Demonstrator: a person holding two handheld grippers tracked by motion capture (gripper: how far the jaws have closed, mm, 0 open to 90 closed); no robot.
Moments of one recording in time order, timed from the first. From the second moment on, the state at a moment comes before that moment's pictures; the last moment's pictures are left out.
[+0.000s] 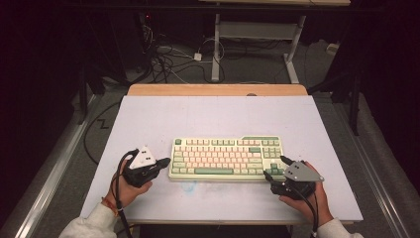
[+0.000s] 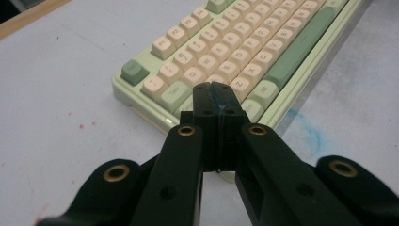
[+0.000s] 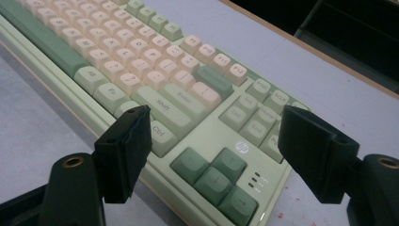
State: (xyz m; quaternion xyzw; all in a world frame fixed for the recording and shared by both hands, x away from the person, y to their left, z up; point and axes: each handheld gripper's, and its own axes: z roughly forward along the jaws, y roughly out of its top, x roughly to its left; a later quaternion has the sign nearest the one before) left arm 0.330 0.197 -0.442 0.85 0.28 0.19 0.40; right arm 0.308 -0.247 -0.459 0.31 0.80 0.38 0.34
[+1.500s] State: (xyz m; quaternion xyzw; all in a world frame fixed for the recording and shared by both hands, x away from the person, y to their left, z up) left arm 0.380 0.066 -0.452 0.92 0.19 0.13 0.33; right arm 0.314 -0.254 -0.460 0.31 0.81 0.38 0.34
